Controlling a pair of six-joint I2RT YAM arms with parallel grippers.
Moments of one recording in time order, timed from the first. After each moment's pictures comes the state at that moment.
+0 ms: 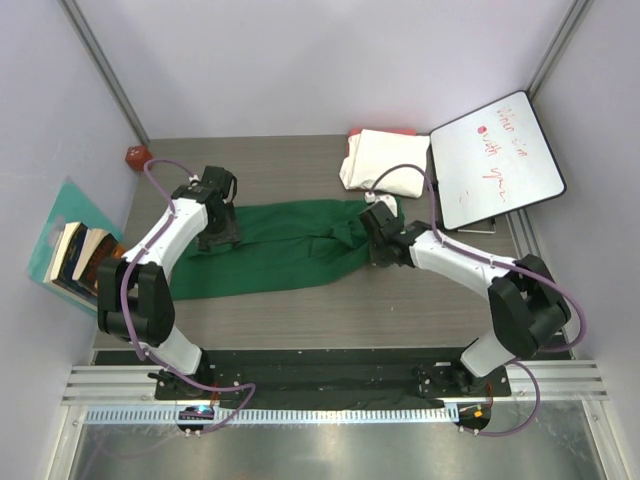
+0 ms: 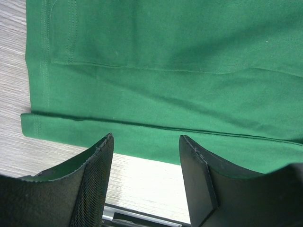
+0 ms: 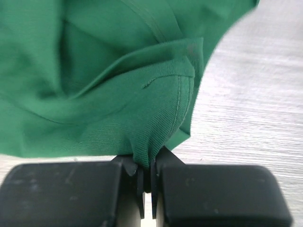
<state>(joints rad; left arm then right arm) -0.19 1.60 1.24 -0.89 -0.24 -0.42 0.64 1.55 0.97 -0.46 0.33 0.42</state>
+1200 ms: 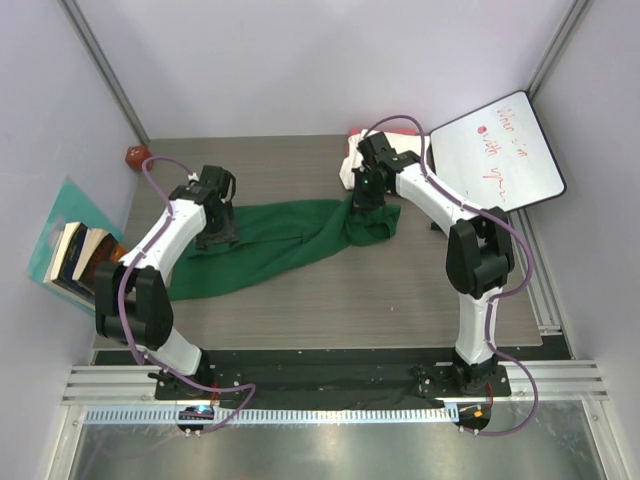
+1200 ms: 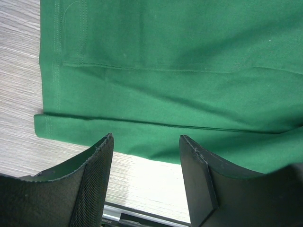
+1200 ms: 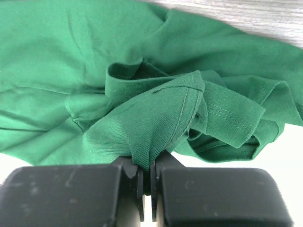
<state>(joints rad) -0.19 1.57 1.24 -0.89 -0.26 -0.39 0.44 2.00 1.73 -0.76 -0.11 0.41</state>
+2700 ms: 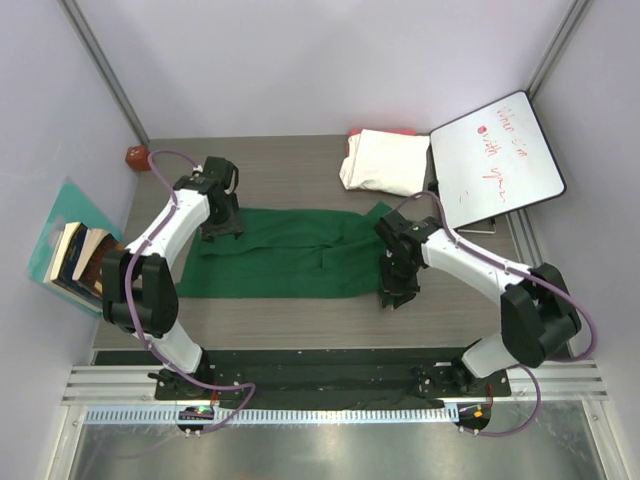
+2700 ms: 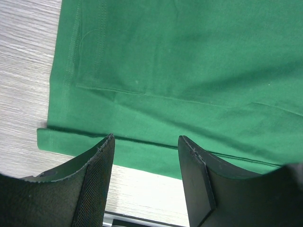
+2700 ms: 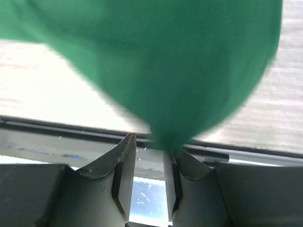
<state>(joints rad) -0.19 1.65 1.33 -0.89 -0.21 -0.38 0.56 1.51 1.01 -0.98 -0.12 0.56</state>
